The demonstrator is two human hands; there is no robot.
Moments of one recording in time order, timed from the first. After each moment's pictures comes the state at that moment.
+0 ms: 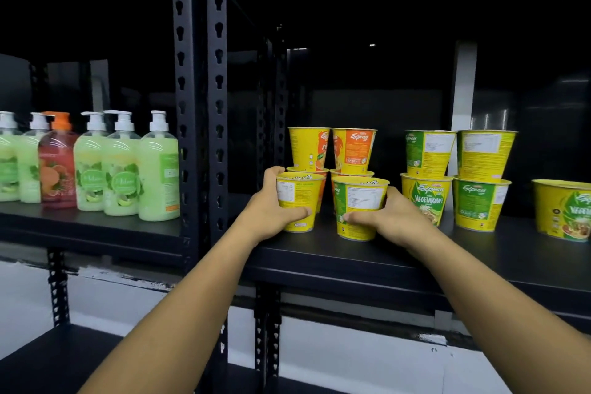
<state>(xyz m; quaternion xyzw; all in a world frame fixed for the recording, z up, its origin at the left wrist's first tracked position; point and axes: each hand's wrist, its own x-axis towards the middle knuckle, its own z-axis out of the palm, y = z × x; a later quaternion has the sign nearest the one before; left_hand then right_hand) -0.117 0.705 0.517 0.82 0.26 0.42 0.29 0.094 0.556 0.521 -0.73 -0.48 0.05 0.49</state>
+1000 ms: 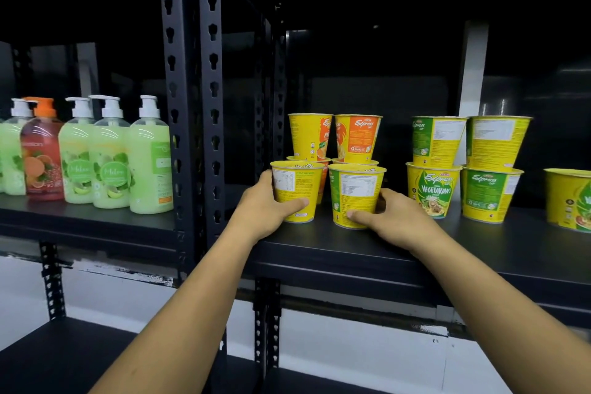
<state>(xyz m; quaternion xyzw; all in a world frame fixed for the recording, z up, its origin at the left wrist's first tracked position) -0.117 0.712 0.506 0.80 0.31 0.43 0.29 0.092 0.563 0.510 -0.76 -0.51 -0.01 0.41</state>
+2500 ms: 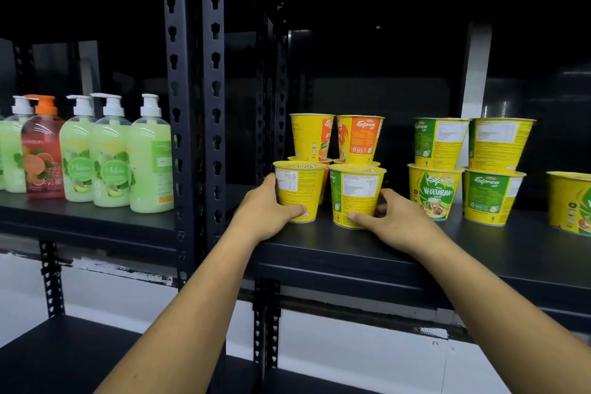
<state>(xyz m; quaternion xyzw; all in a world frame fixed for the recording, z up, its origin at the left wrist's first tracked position) -0.117 0.713 0.506 0.81 0.34 0.40 0.25 0.091 0.562 0.510 -0.76 -0.51 -0.01 0.40</state>
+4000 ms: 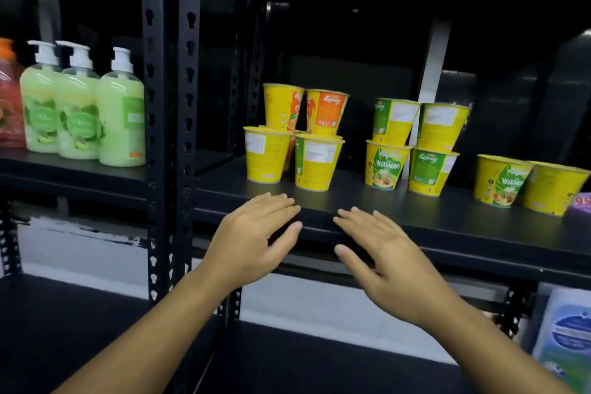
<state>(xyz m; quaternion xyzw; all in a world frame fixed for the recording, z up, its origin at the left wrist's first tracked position) -0.131 0.602 0.414 0.83 0.10 0.55 -0.04 0.055 0.419 0.440 -0.67 -0.67 -0.20 0.23</state>
